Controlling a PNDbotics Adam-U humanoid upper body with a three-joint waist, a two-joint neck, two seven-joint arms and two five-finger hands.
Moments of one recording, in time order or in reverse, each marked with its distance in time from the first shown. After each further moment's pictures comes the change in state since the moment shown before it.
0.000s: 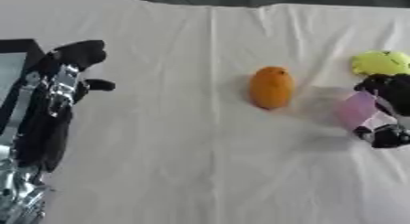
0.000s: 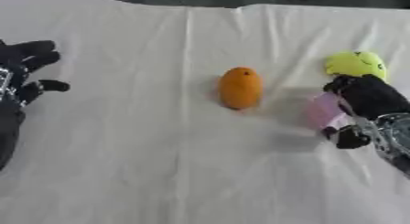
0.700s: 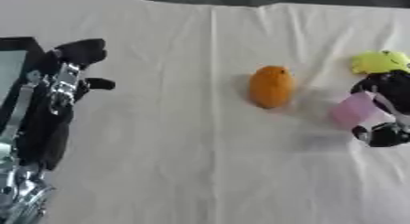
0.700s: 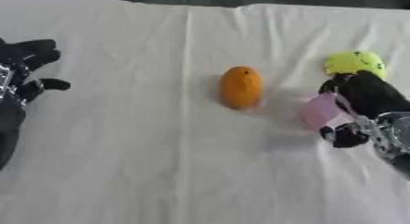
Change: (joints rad) left arm 0.002 0.000 0.000 0.000 0.000 0.006 0.000; right arm 0.003 0.000 0.001 -0.037 -0.073 -0.005 -0.074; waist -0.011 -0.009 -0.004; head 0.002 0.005
